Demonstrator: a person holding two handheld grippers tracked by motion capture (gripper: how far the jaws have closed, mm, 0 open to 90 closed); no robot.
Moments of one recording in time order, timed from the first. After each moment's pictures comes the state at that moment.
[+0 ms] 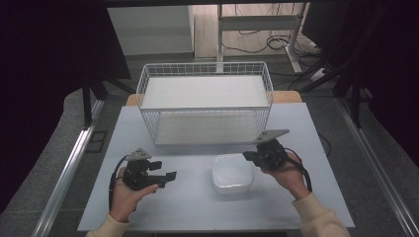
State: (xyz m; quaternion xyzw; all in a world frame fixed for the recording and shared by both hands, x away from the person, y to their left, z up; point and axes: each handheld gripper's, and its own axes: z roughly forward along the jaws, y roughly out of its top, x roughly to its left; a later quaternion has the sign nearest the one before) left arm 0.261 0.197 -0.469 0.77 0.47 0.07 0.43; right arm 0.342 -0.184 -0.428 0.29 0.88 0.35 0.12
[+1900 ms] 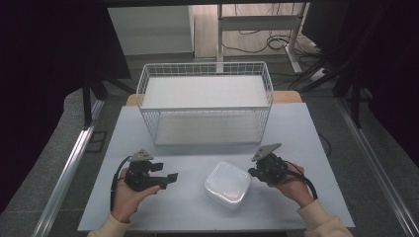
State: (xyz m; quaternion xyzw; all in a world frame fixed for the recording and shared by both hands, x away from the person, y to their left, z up) left arm 0.262 0.194 -0.473 0.78 0.46 0.06 0.42; right arm 0.319 -0.196 -0.466 0.25 0.92 0.27 0.11
